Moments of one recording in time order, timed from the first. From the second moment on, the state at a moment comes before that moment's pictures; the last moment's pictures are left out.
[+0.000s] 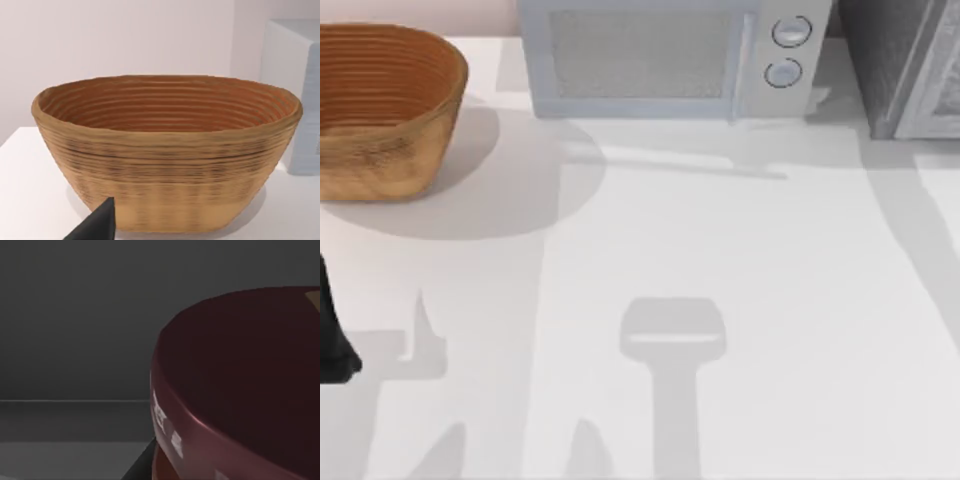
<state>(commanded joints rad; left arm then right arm) 0.00 0.00 0.00 0.00 0.00 0.00 0.18 1.39 1.89 -0.51 0.19 0.02</state>
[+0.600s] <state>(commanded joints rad) 0.00 0.00 0.00 0.00 0.00 0.00 0.12 1.80 2.24 -0.45 0.13 0.02</state>
